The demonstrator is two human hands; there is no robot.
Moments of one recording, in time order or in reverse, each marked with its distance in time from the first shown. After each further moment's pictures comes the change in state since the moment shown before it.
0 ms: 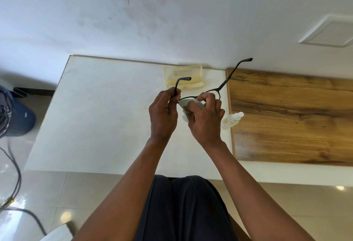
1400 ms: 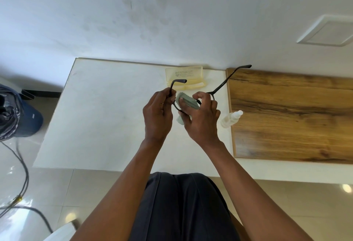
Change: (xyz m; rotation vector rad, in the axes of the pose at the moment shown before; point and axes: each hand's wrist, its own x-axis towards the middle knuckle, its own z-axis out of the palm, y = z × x) left_hand -0.002 0.012 -0.023 0.029 0.002 0.070; right_hand -0.006 -0.013 -0.011 0.100 -0.088 -0.008
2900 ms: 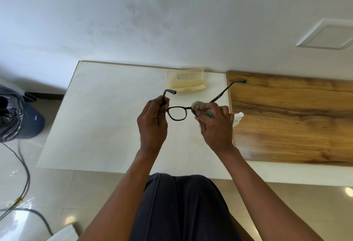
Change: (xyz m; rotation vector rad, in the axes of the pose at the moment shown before) left_hand -0.012 0.000 -0.018 -0.004 0.041 -0.058; right_hand -0.011 0.037 -0.007 -0.239 0.172 -0.172
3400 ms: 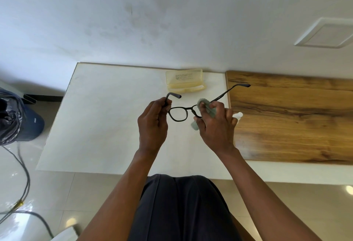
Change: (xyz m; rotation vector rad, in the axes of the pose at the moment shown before) left_hand 0.001 -0.001 0.000 0.009 -0.065 0.061; right_hand -0.003 0.002 0.002 -0.081 -0.157 0.175
